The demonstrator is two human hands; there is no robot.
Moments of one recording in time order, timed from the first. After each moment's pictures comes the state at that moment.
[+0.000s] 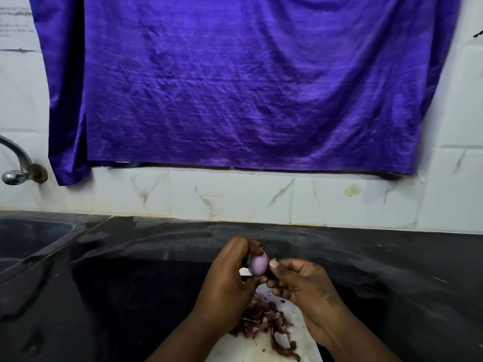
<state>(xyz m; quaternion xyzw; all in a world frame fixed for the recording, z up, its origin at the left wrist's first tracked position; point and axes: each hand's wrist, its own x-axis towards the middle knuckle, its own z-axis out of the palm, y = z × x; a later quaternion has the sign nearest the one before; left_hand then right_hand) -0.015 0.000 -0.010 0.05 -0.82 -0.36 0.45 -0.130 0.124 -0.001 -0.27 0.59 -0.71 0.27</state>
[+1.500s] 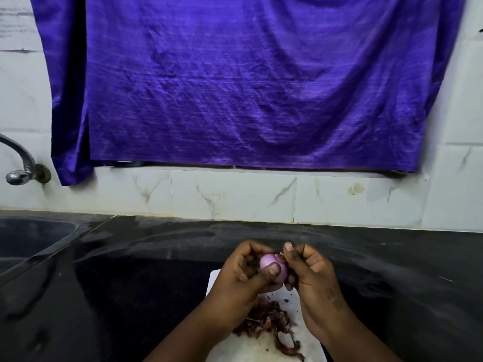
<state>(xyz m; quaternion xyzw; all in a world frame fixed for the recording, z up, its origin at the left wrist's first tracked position) -0.011 0.016 0.004 0.02 -0.65 -0.70 0.29 -0.123 0.117 0.003 -0.30 0.52 -0.78 0.17</state>
